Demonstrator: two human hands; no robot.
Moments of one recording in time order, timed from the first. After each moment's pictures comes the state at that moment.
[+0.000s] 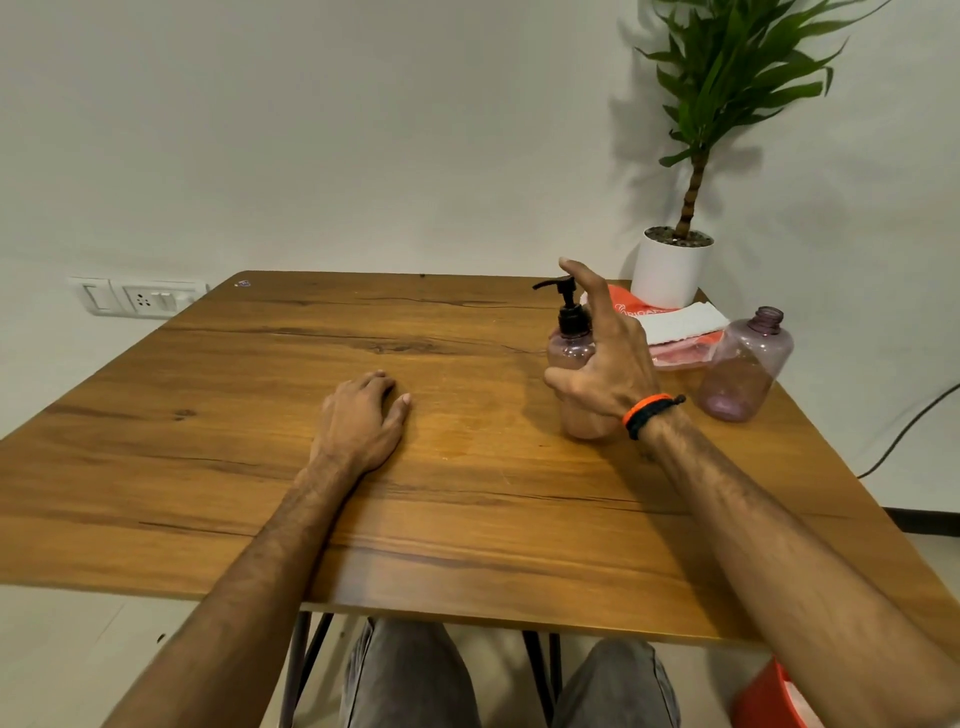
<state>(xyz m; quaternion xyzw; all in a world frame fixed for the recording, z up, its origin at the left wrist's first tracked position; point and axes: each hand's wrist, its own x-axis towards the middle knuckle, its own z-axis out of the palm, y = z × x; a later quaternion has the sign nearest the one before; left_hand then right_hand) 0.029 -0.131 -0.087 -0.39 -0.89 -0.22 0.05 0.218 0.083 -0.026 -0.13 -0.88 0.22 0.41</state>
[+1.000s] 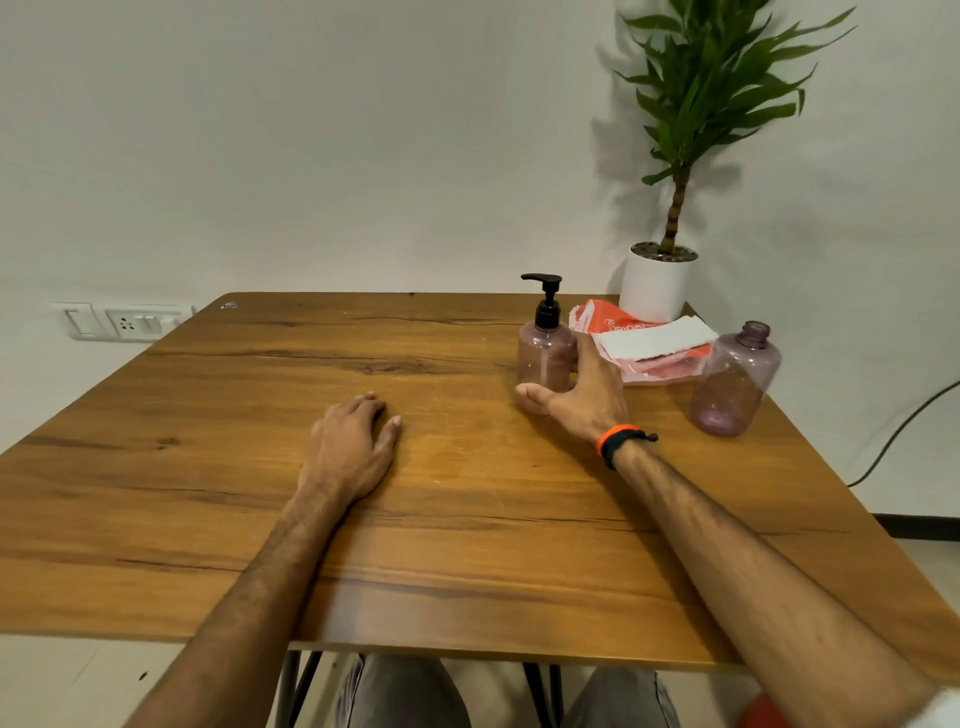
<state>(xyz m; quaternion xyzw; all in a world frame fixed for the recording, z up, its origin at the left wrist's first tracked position) 0.027 -0.132 -0.088 -0.39 -0.90 -0.21 0.05 0.194 0.097 -0.064 -0.30 -0.83 0.31 0.36</state>
